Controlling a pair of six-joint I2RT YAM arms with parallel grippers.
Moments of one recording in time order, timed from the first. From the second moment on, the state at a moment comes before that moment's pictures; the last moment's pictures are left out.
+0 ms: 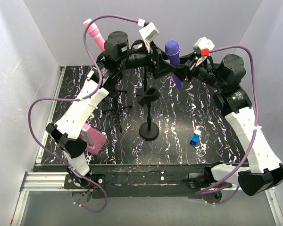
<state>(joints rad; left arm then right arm) -0.68 1.76 2.16 -0.38 0.64 -0.13 0.39 1.20 1.47 -0.15 -0.60 -0.11</state>
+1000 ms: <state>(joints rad) -0.64 1.76 2.17 -0.32 0.82 -0.23 0.39 1.31 1.58 -0.18 -0.84 0.08</state>
